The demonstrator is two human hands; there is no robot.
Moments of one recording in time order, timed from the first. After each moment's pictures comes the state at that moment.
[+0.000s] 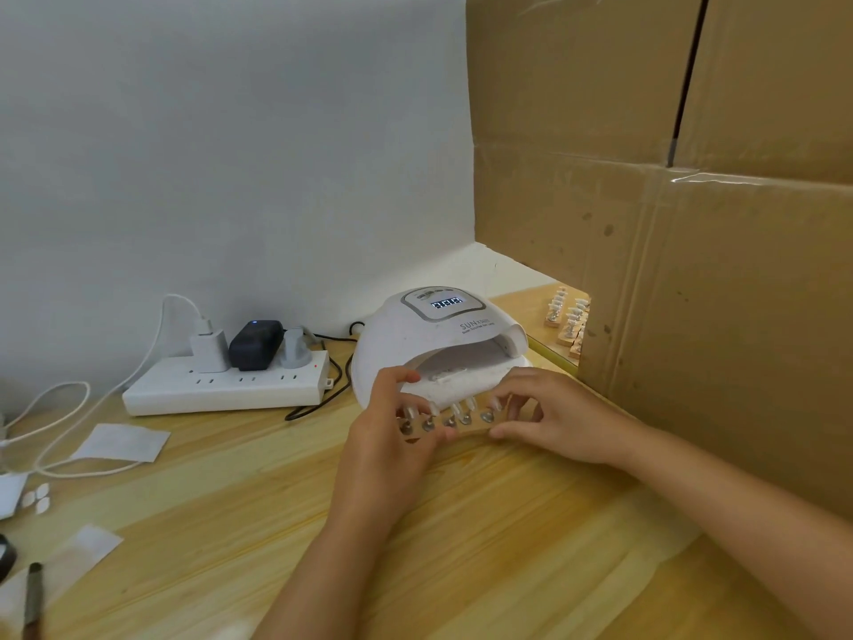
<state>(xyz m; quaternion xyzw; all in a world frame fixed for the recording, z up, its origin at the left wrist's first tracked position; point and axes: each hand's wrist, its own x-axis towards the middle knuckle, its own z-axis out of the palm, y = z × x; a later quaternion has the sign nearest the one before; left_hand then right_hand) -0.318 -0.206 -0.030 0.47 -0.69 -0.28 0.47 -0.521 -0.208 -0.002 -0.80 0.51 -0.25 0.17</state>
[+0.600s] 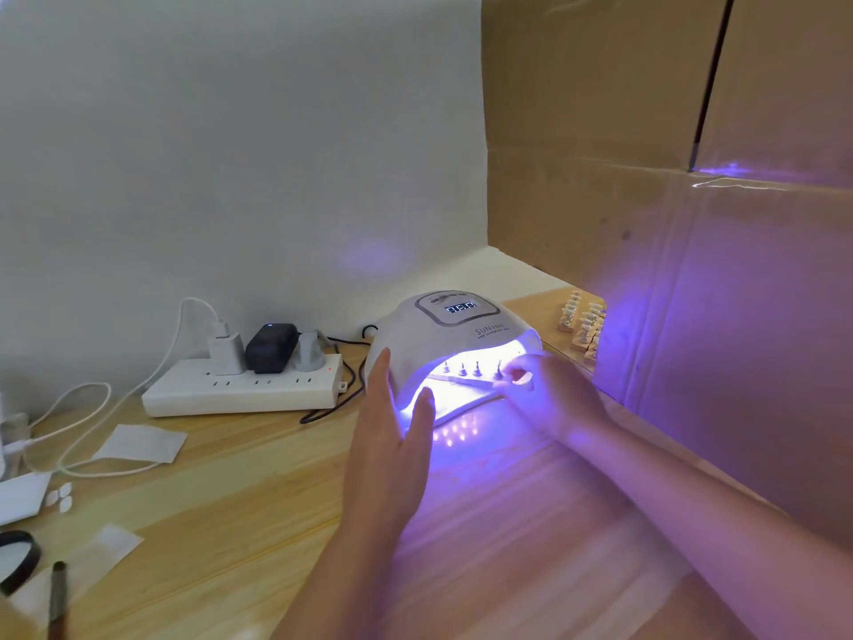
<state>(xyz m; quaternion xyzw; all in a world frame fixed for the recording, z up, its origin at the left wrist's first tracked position) -0.316 -0.208 -0.032 0.49 -0.64 -0.32 0.50 -0.502 -0.245 -0.013 -0.66 0.69 -0.29 0.03</state>
